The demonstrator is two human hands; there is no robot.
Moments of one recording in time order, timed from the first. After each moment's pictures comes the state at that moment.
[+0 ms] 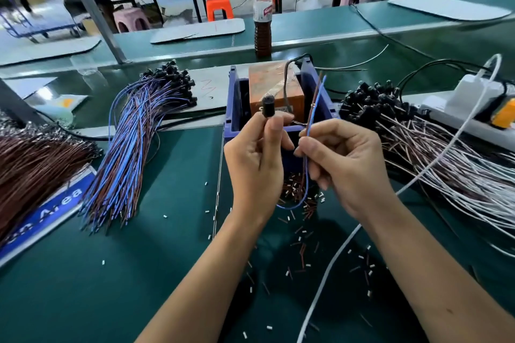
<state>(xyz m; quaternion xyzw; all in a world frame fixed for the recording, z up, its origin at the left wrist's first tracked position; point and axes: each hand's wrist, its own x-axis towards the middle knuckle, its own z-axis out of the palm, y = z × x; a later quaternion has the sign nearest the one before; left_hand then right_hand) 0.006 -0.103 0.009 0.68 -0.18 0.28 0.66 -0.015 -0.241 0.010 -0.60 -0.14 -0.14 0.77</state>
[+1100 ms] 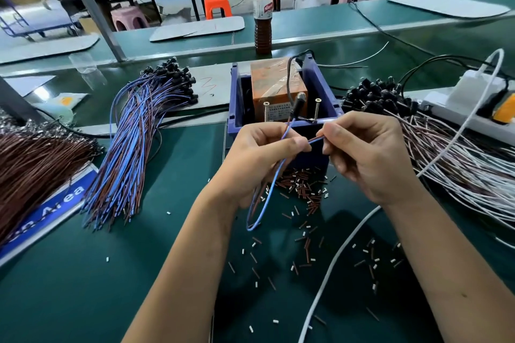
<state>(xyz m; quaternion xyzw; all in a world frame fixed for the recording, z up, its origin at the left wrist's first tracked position) 0.013 -0.071 0.030 0.66 -0.20 -0.14 0.71 -0.012 -0.265 0.016 -0.63 -0.14 -0.14 0.76</state>
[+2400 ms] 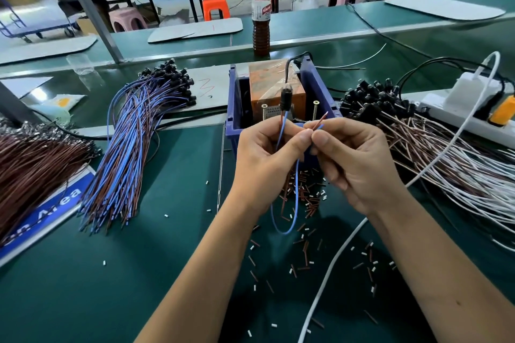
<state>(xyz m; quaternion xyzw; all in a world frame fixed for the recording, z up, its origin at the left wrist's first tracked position) 0.003 -0.098 0.020 0.65 -0.22 0.06 0.73 -0.013 -0.251 0.008 -0.56 -0.15 -0.09 0.81</state>
